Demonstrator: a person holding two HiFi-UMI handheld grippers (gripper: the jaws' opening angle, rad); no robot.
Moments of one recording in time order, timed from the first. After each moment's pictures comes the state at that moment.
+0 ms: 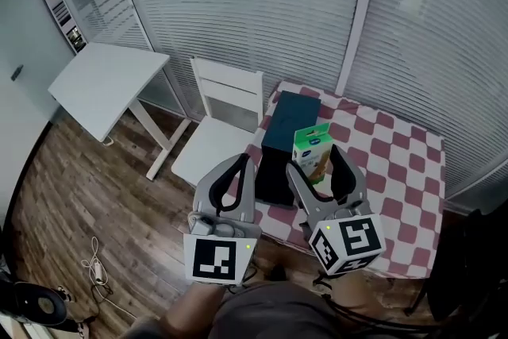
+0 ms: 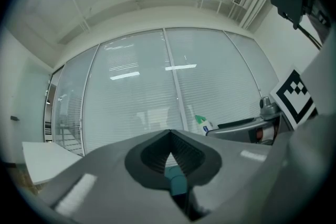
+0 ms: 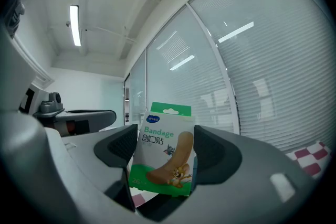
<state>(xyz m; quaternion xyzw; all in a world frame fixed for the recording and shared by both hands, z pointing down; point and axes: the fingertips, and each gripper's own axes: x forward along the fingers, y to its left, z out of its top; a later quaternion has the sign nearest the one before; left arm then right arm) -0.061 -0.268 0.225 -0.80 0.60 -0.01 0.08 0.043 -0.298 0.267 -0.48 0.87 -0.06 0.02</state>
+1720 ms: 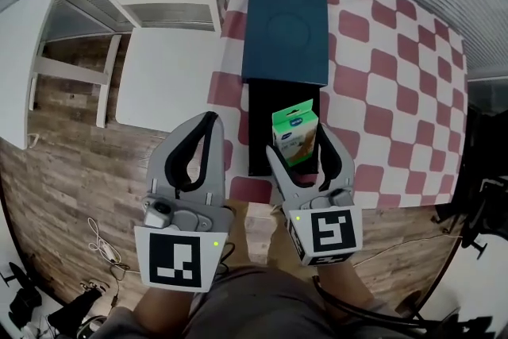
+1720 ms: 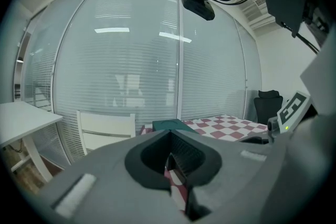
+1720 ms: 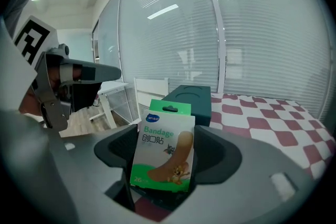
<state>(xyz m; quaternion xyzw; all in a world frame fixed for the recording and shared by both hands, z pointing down) -0.117 -0.378 0.419 -0.86 0.48 -0.12 -0.10 -0.008 -0.335 0.506 -0.58 0.77 -0.19 -0.20</state>
